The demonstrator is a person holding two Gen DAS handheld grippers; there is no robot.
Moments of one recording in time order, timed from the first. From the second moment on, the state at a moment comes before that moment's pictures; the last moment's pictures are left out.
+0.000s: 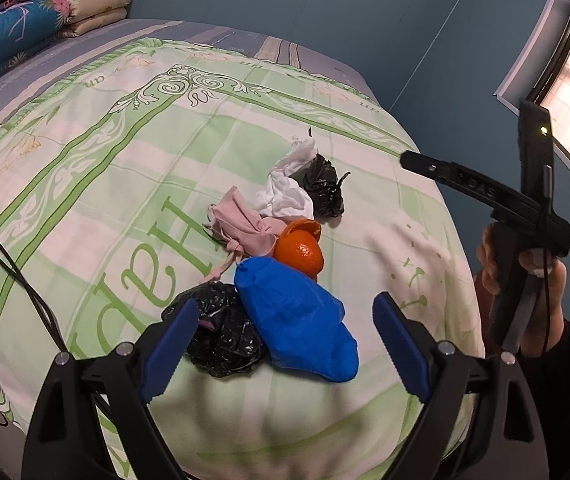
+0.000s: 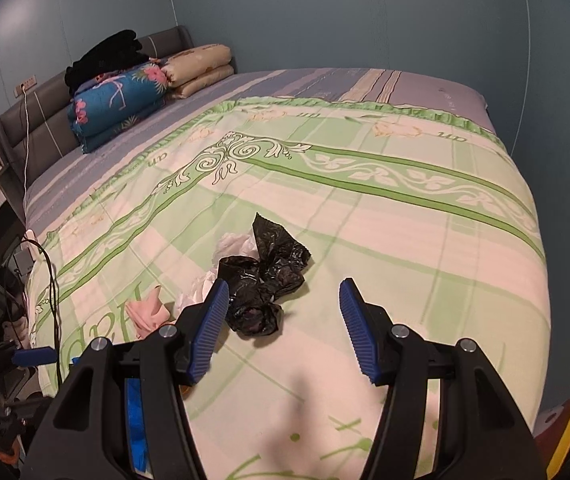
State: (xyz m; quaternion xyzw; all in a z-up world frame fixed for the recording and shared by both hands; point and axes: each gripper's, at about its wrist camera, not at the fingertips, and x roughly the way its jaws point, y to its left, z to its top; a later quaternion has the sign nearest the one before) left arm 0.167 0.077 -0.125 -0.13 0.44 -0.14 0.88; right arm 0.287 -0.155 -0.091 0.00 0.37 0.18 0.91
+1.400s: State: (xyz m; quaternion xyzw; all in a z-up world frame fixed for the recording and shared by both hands) left arm 0.192 0.028 -0.148 -0.10 0.48 -0.21 0.85; right arm 0.360 -0.106 -0.165 0.01 0.46 0.19 0.87
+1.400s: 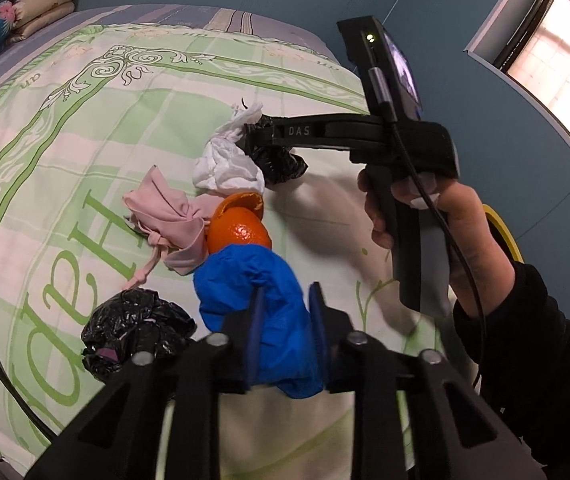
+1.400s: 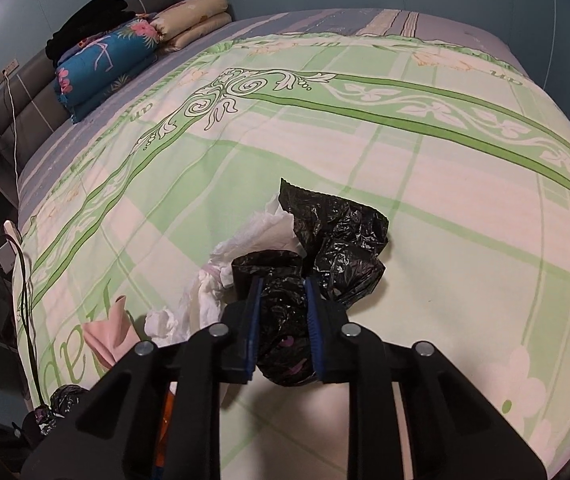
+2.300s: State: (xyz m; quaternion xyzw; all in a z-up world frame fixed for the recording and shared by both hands) left arm 0.204 -0.005 -0.164 -0.03 0.51 -0.17 0.84; right arm 0.341 -0.133 -0.132 0.03 0.42 0.20 0.88
